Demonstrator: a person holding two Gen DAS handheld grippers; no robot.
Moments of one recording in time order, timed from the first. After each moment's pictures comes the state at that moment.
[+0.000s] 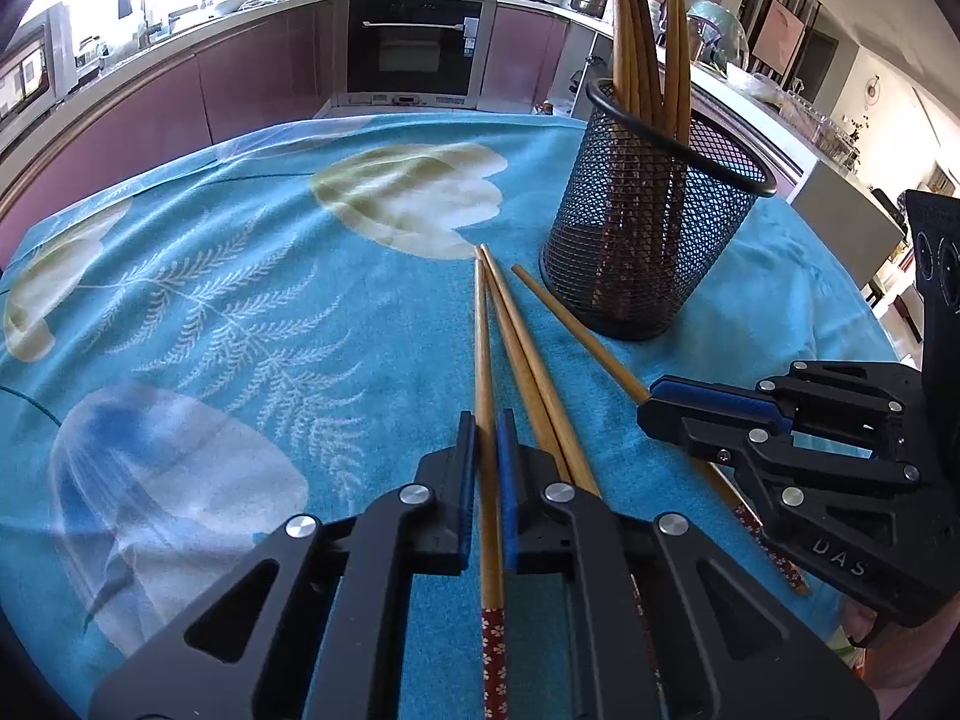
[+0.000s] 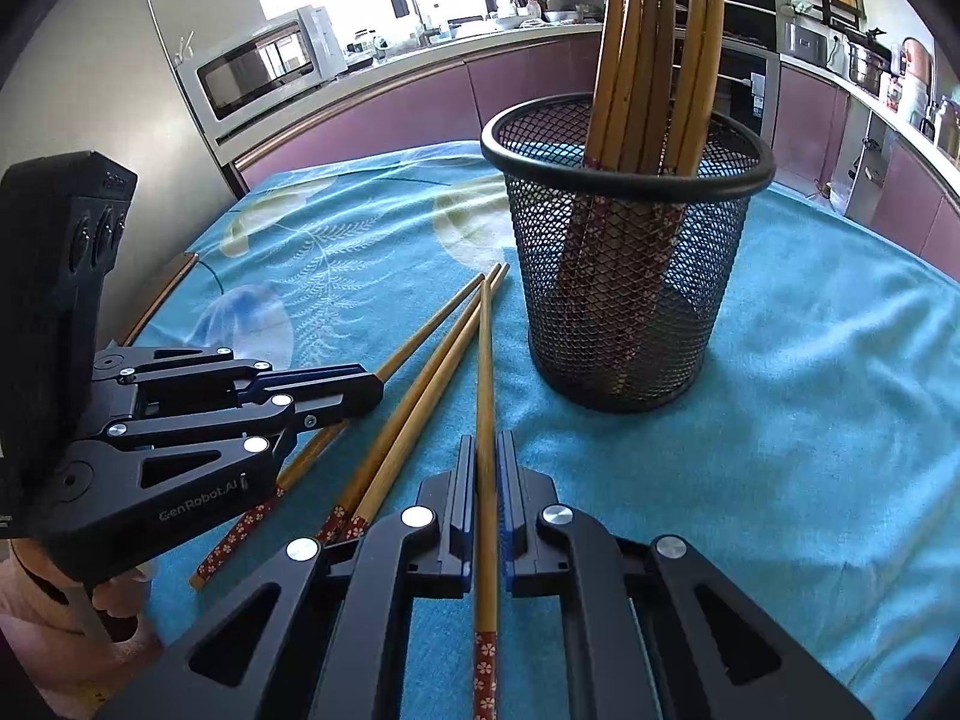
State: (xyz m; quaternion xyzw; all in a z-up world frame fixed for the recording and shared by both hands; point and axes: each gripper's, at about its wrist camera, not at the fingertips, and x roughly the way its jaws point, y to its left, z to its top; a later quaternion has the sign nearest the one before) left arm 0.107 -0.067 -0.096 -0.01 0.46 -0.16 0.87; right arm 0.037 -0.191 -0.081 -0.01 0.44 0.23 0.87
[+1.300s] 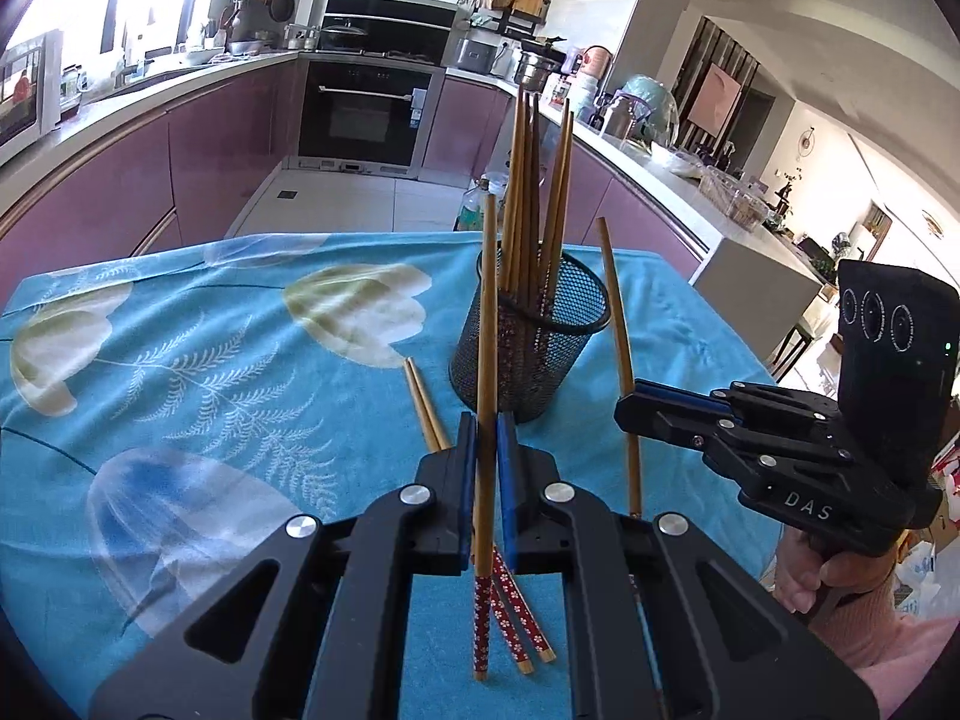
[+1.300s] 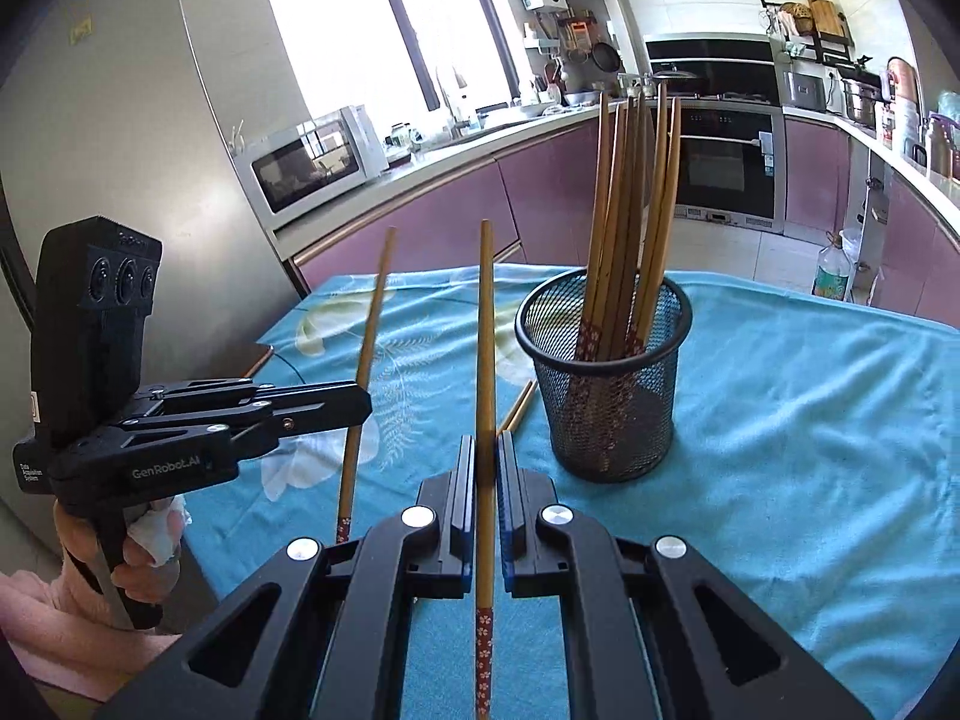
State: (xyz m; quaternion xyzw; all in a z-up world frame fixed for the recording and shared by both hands) left arm 0.067 -0.049 -0.009 -0.06 0.37 -0.24 0.89; right arm 0.004 -0.227 -0.013 0.05 0.35 0.27 0.90
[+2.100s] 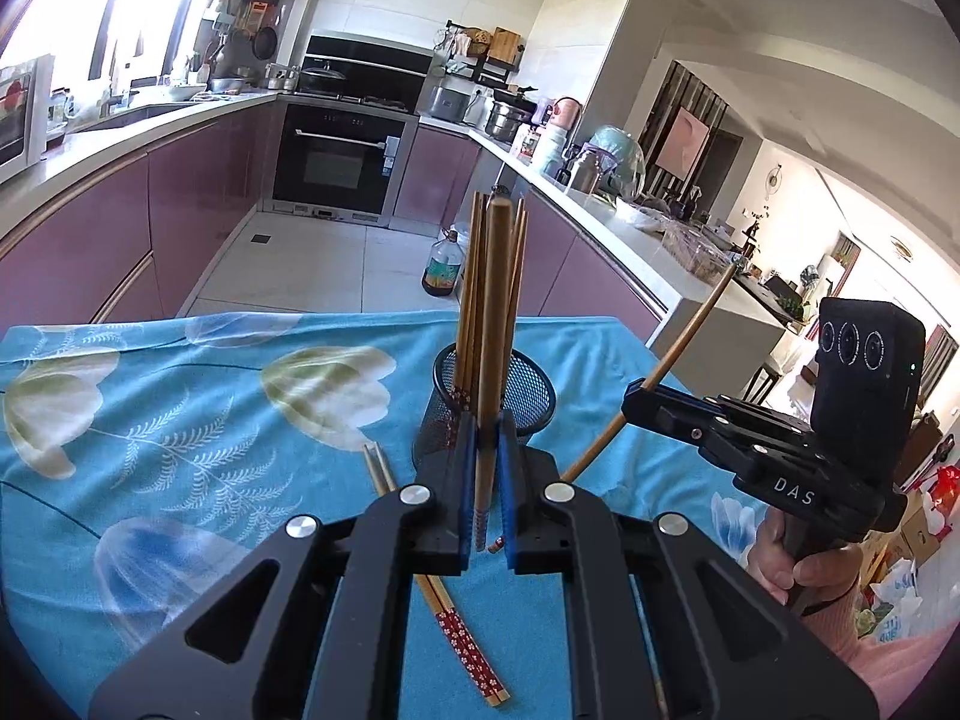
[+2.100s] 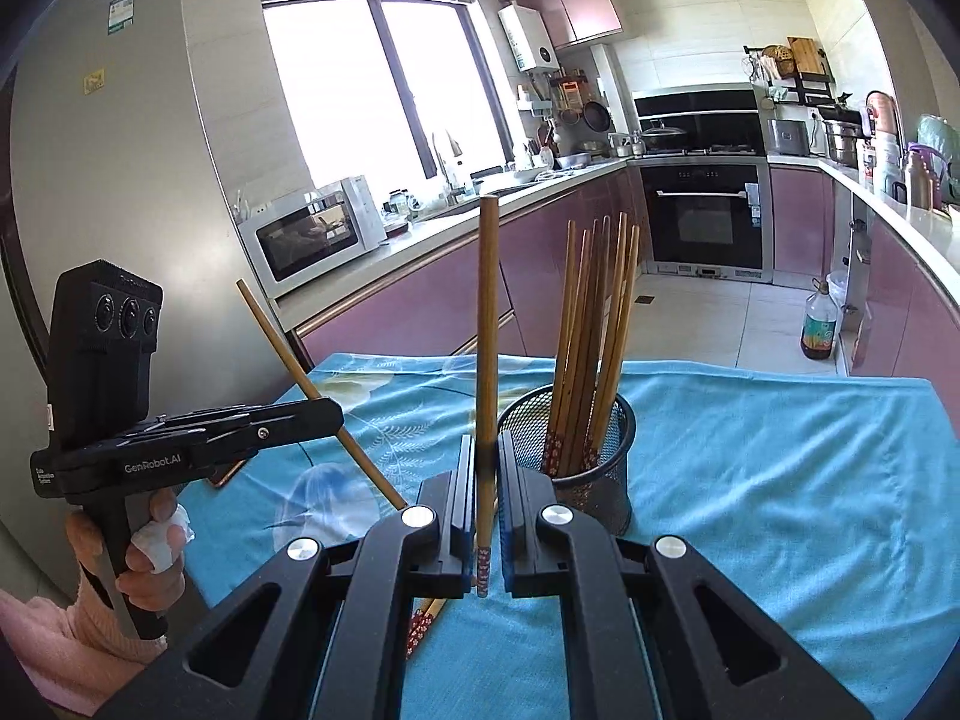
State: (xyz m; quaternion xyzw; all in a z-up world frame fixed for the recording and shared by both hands) left arm 0.070 -0.047 0.044 -0.09 0.32 -0.27 0.90; right arm 0.009 -0.258 0.030 0.07 0.27 0.26 0.92
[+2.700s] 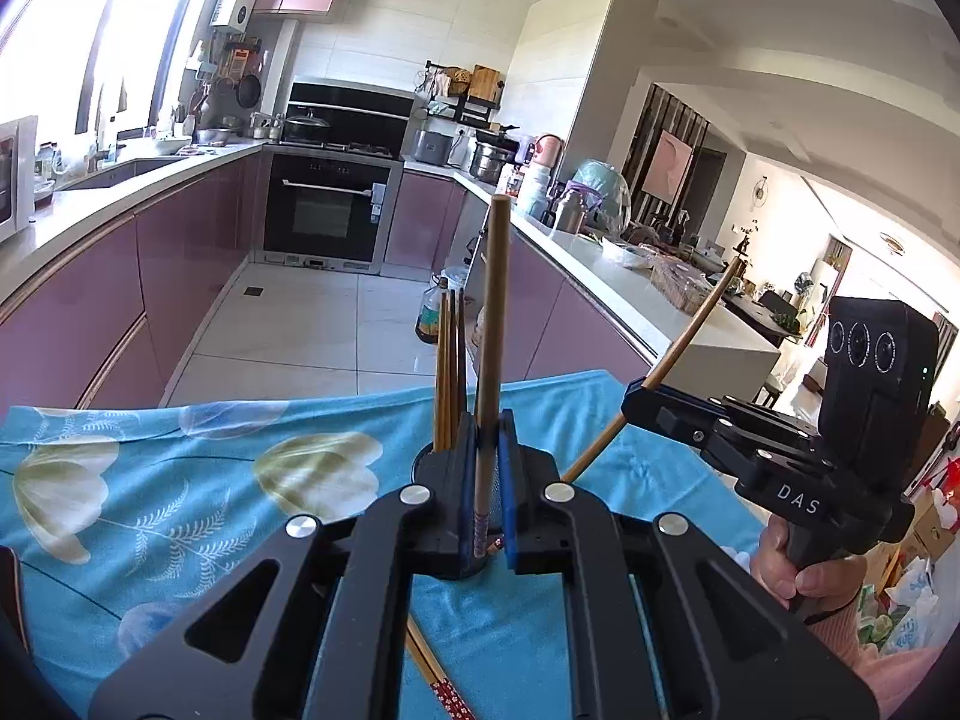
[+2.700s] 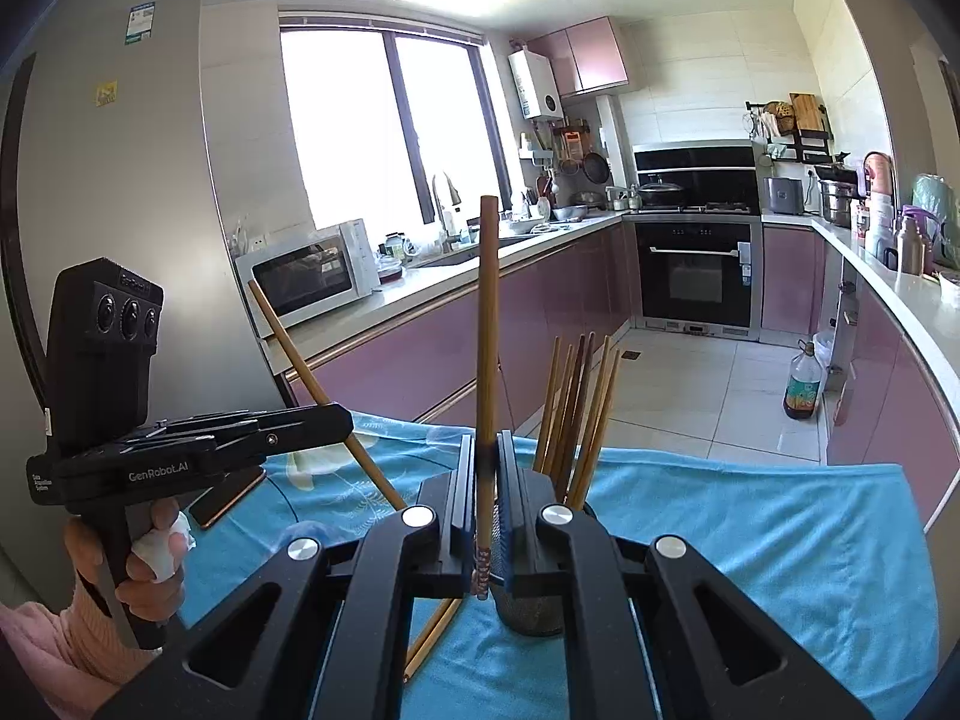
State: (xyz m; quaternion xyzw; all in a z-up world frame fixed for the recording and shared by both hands) left arm 0.088 -0.065 0.092 -0.07 0.26 -0.28 0.92; right arm 0.019 -0.268 0.072 0.05 0.22 0.25 0.94
